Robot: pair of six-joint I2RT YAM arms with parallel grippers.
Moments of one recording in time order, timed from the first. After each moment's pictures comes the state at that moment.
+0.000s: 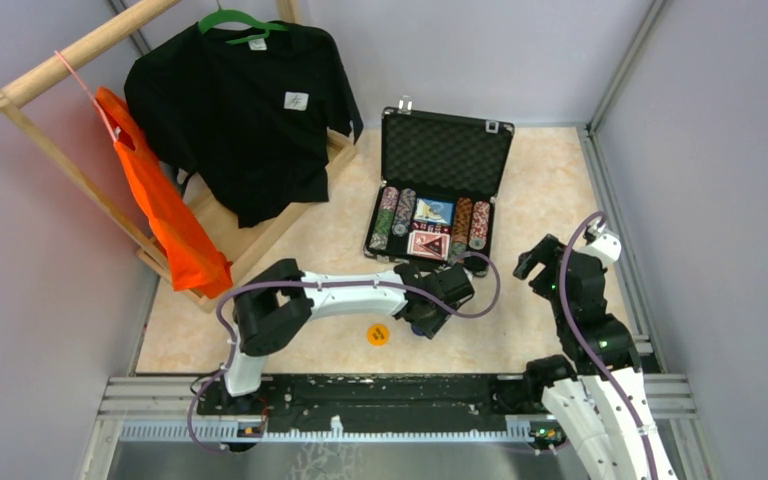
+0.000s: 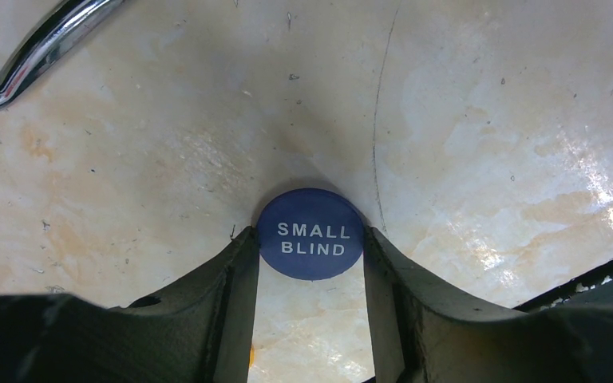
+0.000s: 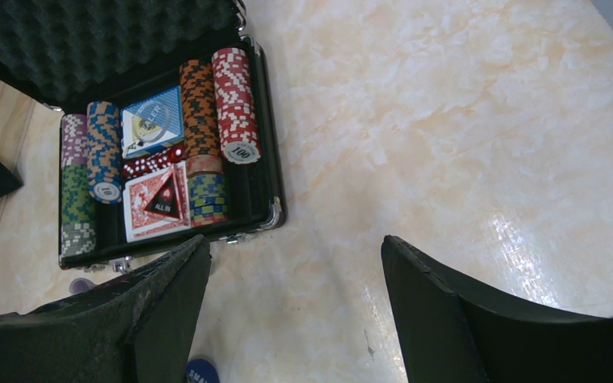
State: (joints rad) left arm -1.22 2.00 1.41 -0.63 -0.21 -0.43; right arm 0.22 0.44 0.67 -0.73 0.34 0.60
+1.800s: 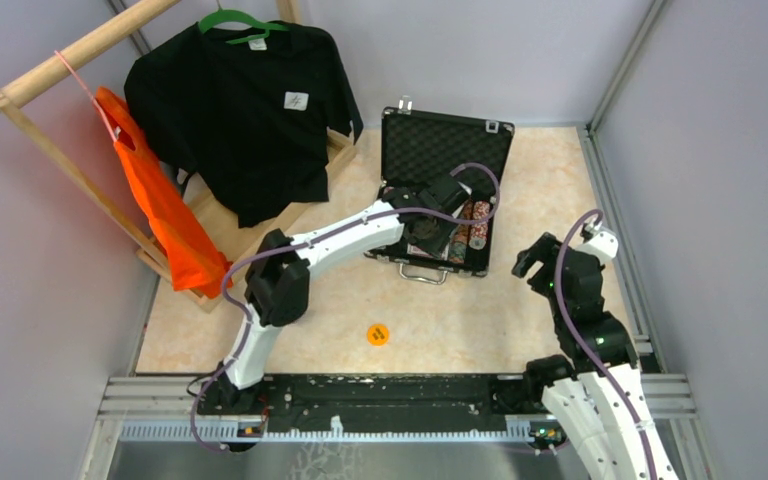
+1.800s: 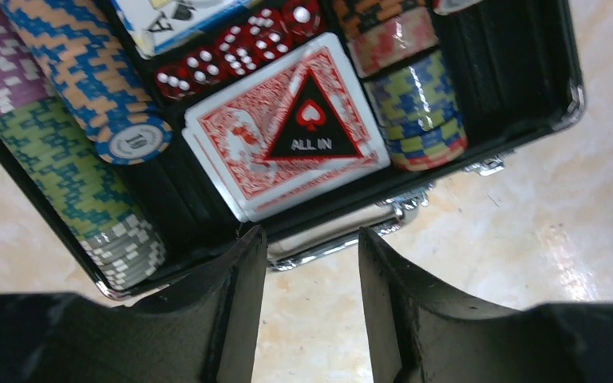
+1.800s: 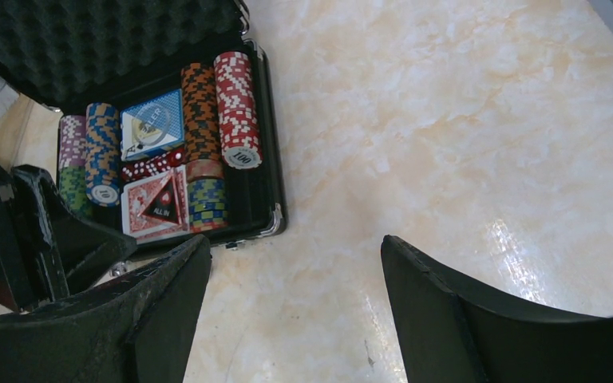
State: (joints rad) left arm -0.97 2.14 1.91 -0.81 -0.22 -0.27; right arm 0.22 0.45 0.65 -0.68 0.33 0.58
